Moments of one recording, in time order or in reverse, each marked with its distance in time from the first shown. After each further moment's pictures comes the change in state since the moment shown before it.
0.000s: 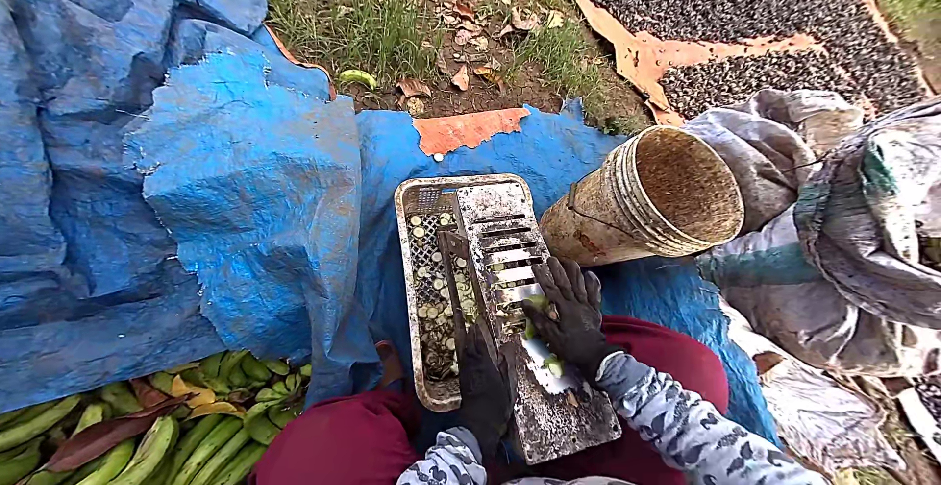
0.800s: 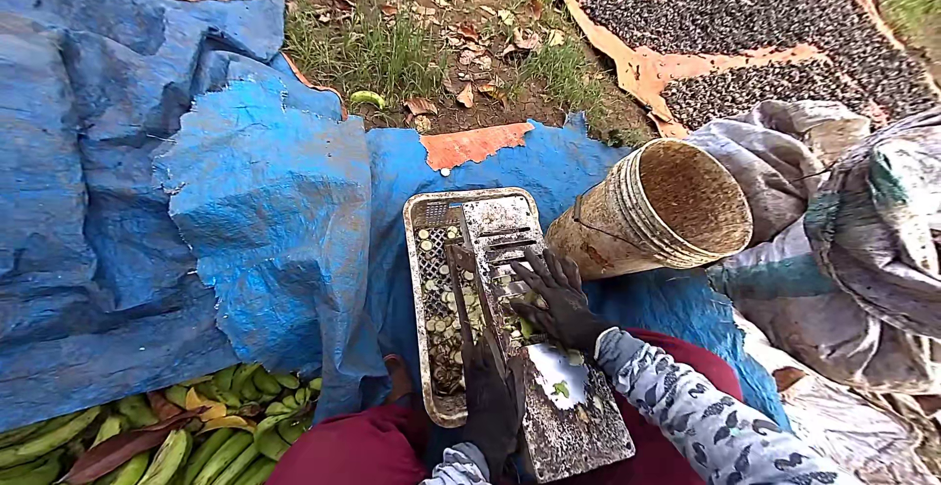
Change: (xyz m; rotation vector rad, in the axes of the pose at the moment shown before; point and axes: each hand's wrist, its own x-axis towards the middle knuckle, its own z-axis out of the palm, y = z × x) left_hand 0.002 -0.007 0.000 0.022 0.083 0.057; right_hand 0.052 0.007 0.001 0.052 -0.277 -0.135
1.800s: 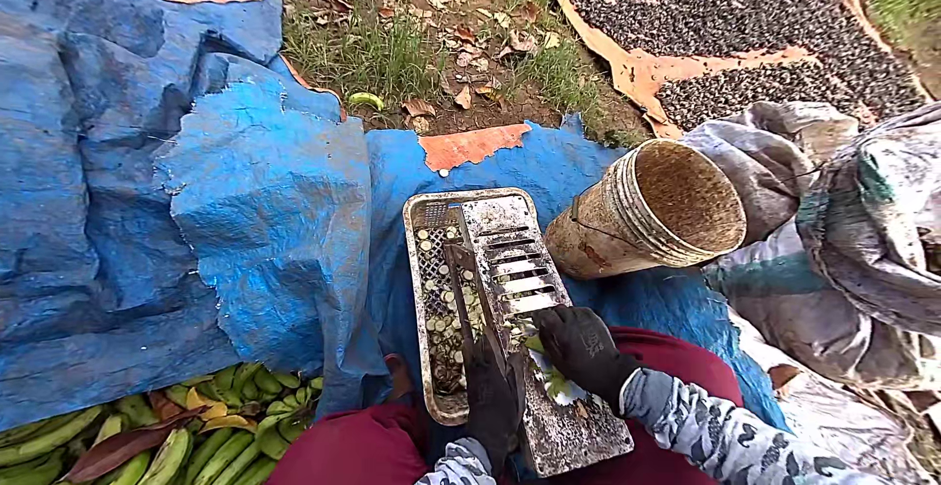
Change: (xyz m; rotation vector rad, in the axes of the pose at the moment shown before) left_hand 0.001 0.001 0.003 -0.025 0.008 -0.007; right_hand -0.055 -0.030 -0.009 -0.201 0.122 -0.082
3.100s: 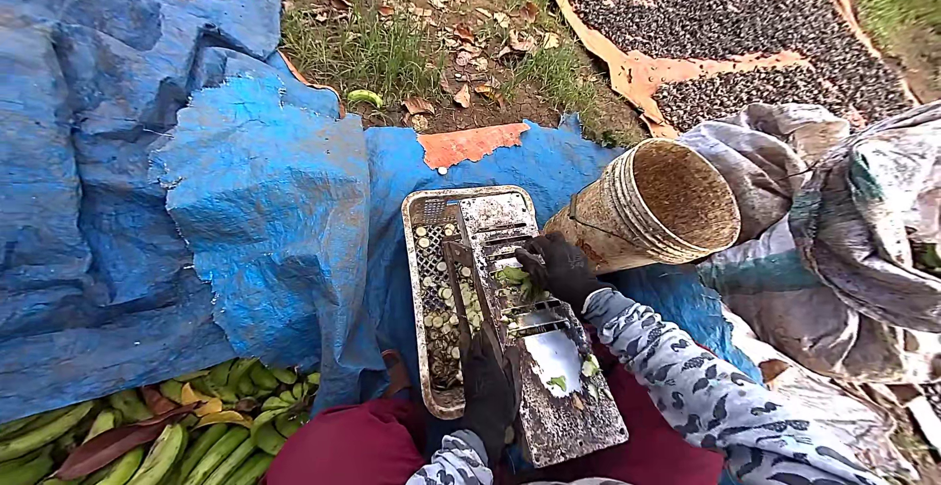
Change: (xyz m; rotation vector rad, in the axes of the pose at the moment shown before) left_hand 0.005 0.002 -0.010 0.050 -0.054 -0.017; right_hand 0.101 0.032 -0.019 0.159 -0.110 0.261
